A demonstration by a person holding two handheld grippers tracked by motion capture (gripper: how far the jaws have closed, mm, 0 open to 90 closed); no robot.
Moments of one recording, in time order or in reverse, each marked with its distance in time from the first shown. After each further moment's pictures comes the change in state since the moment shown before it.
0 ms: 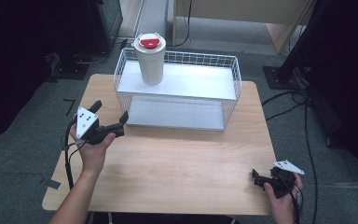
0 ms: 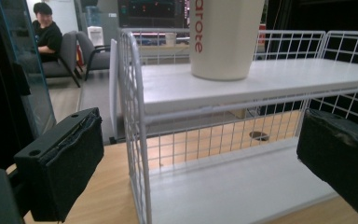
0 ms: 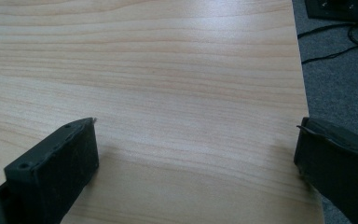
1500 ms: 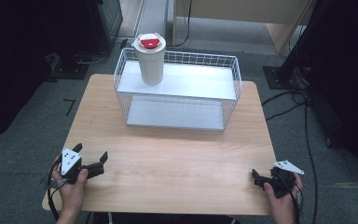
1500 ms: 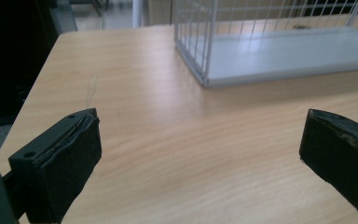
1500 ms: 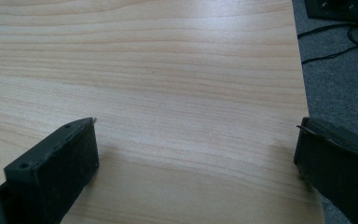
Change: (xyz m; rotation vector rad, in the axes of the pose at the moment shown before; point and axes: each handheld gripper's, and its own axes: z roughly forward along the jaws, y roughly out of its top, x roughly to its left) left arm 0.038 -0.112 -0.080 0.276 0.114 -0.032; right arm 0.000 0.000 0.000 0.000 0.000 0.000
